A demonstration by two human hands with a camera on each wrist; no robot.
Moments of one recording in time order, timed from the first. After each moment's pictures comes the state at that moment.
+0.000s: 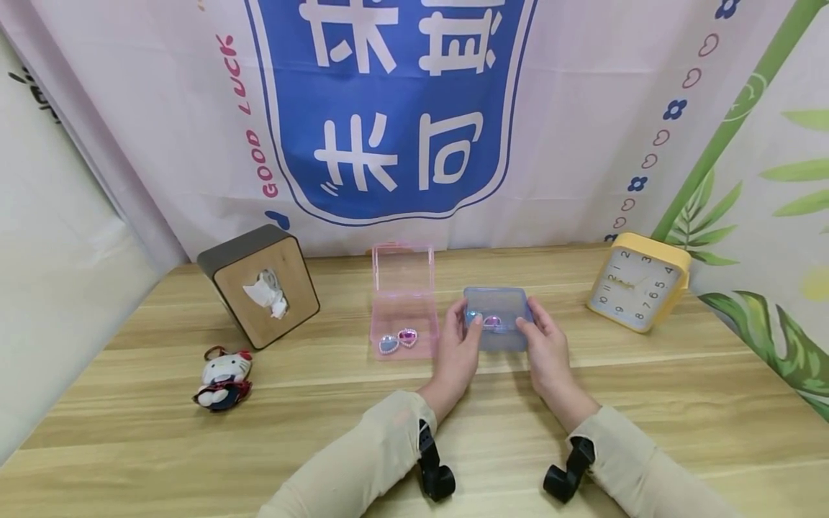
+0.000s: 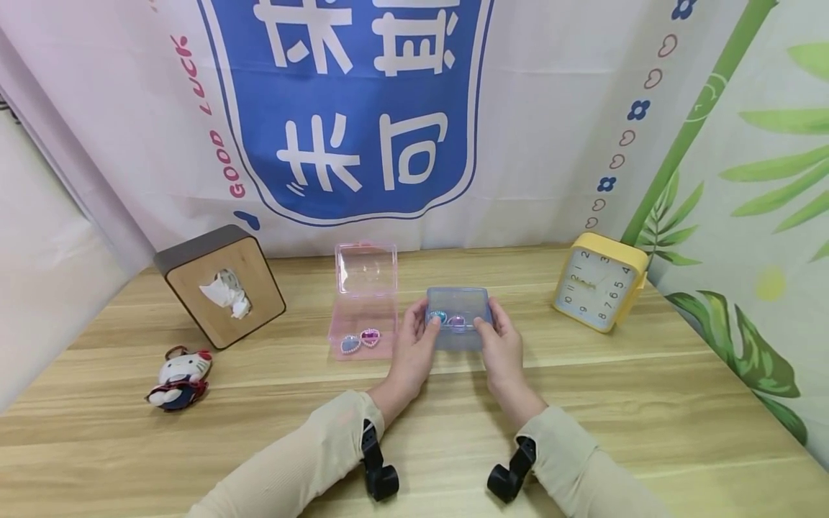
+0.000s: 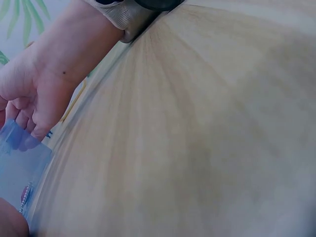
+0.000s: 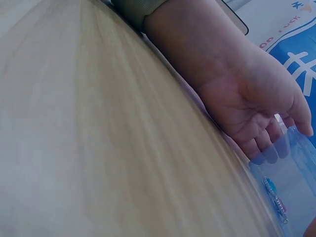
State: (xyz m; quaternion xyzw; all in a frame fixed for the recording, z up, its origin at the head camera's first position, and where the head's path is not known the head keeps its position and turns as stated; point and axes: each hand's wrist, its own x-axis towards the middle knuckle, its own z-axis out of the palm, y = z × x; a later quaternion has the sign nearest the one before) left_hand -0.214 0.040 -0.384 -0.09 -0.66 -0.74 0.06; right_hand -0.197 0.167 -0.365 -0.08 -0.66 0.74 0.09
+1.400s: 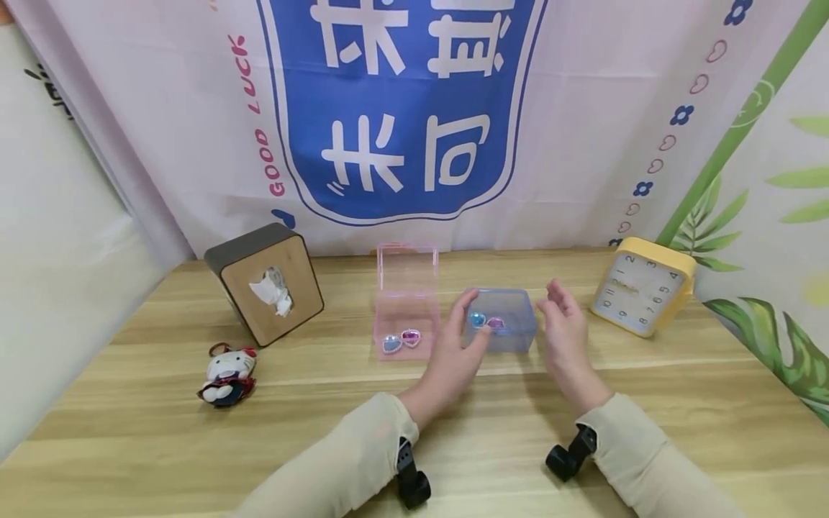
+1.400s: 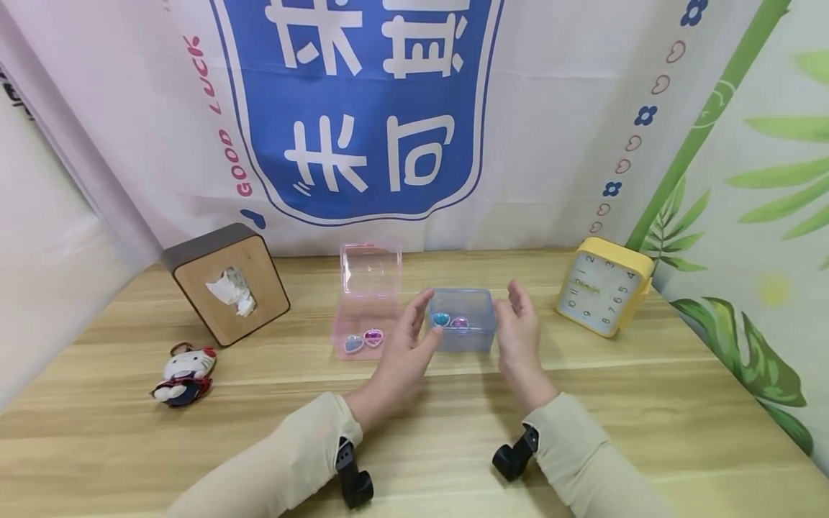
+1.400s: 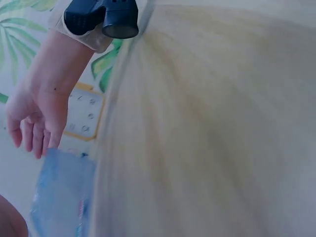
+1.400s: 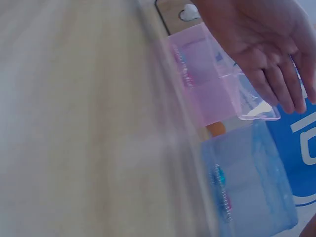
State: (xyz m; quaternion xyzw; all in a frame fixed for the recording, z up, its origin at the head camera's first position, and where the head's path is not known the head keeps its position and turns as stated) left_hand -0.191 0.014 -0.350 -0.17 -0.74 -0.65 0.04; right_hand -0.207 0.175 -0.335 -0.11 -0.64 0.74 0.15
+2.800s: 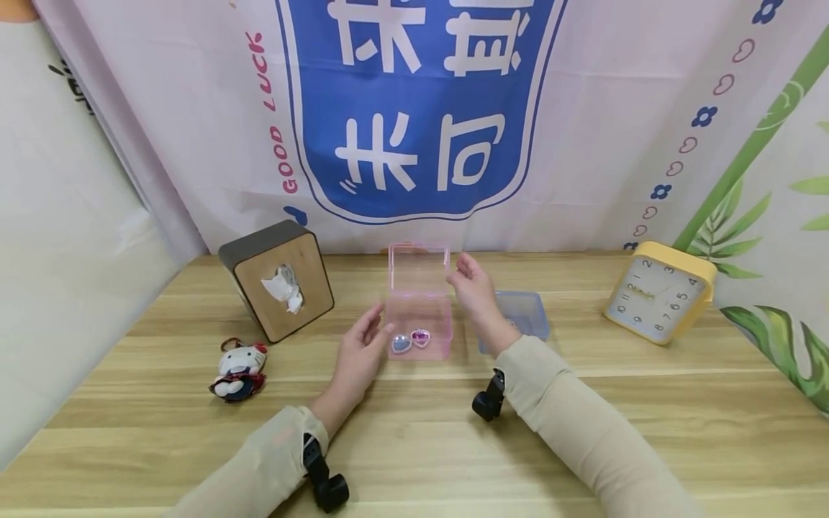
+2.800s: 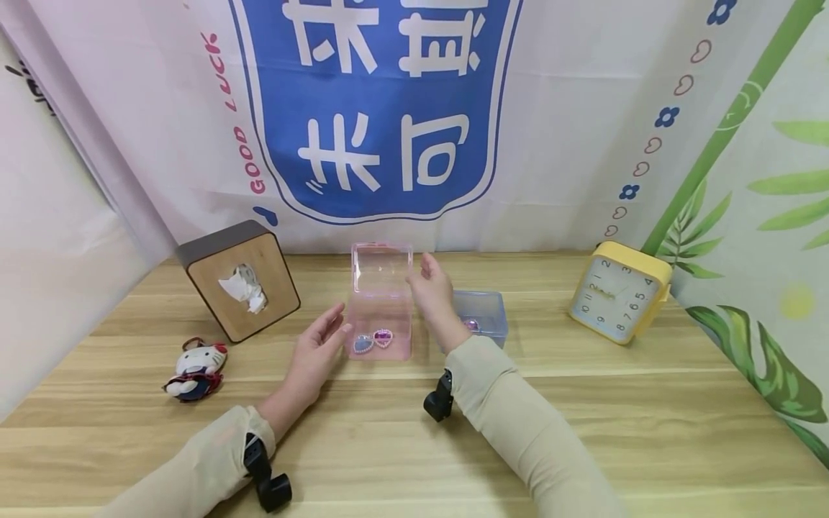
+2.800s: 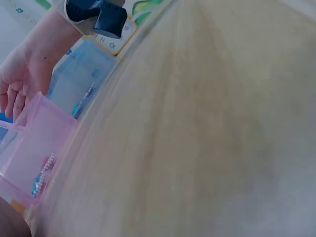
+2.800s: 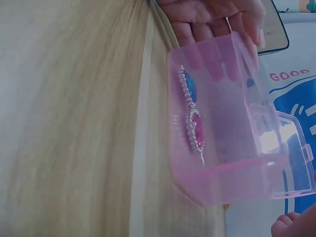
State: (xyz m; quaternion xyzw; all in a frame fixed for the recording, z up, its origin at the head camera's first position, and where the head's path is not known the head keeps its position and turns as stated) left_hand -0.211 -0.110 -0.379 -0.02 -0.74 -0.67 0.09; right_hand -0.278 0.070 -0.323 -0.02 -0.73 0.68 0.03
